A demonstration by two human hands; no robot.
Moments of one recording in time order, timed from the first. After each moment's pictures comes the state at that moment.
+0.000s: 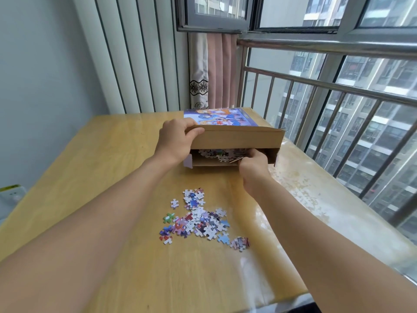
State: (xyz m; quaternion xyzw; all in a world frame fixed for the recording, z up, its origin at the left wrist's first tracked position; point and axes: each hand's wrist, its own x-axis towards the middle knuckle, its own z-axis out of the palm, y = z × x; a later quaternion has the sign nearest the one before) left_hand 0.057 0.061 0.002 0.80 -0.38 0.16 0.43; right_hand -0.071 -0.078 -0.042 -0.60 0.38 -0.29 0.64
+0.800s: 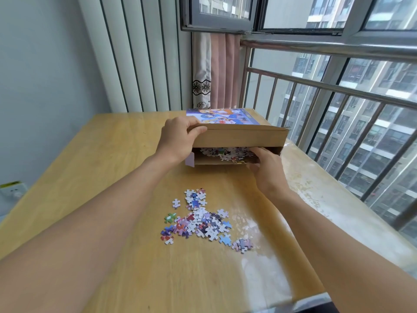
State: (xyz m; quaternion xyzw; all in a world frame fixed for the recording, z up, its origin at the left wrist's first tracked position) left_hand 0.058 0.062 0.005 0.79 -0.39 0.16 0.45; right_hand -0.099 -0.119 -0.062 -0.89 0.18 -0.34 0.23
